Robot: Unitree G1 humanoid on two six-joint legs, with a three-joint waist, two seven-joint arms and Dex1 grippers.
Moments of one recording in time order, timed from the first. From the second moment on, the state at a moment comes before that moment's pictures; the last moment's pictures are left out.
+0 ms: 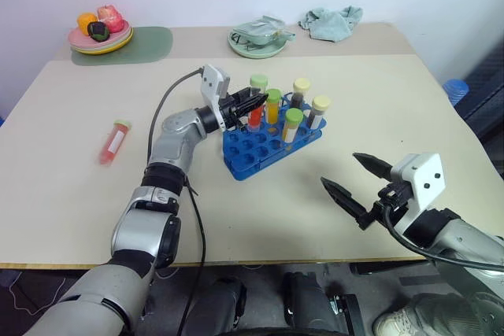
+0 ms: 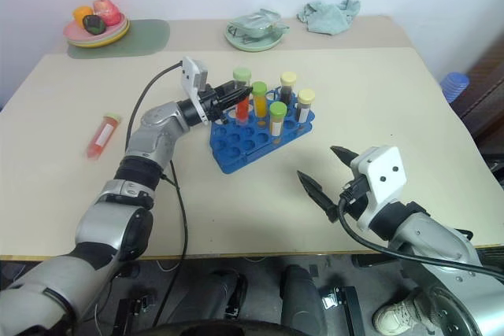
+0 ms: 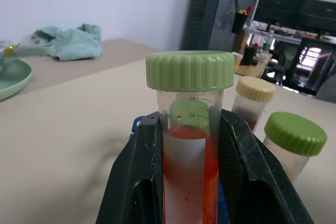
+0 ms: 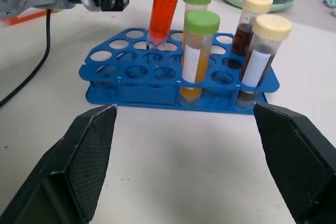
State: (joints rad) left arm -0.92 0.20 0.03 0.77 -0.32 0.02 -0.94; right arm 0.22 -0.65 -0.32 -0.94 0.72 0.71 0.32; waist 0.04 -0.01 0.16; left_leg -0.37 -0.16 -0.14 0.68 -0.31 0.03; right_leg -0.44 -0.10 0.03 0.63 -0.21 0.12
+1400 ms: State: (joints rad) left arm -0.84 0.21 0.01 0.76 -0.24 -0.14 -0.89; right arm 0.26 -0.69 -0.40 -0.92 0.76 0.71 0.39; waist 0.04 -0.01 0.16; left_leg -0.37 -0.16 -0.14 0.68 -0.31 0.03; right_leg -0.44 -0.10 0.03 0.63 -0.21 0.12
